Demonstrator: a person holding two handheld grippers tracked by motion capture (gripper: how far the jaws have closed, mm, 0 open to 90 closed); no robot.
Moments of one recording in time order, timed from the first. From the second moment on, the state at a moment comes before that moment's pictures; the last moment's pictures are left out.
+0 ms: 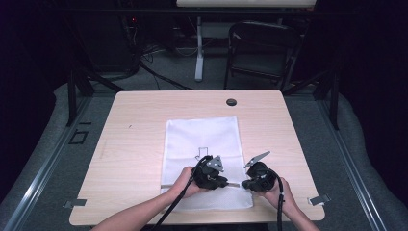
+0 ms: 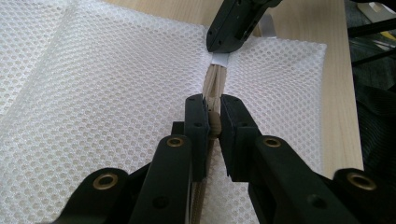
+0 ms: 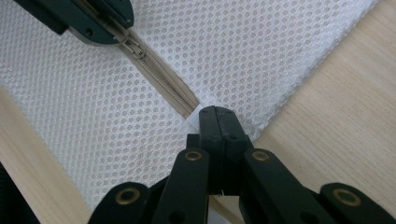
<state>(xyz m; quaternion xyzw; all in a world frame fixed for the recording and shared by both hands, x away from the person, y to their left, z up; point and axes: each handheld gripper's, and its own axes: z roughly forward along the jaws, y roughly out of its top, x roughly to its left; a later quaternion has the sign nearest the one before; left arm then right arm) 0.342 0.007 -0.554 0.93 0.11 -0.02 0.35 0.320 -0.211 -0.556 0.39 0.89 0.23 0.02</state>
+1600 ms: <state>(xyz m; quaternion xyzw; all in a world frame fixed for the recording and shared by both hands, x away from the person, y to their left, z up) 0.342 0.026 -0.554 0.93 0.11 -0.03 0.35 0.319 -0.212 -0.555 0.40 0.89 0.22 0.02</state>
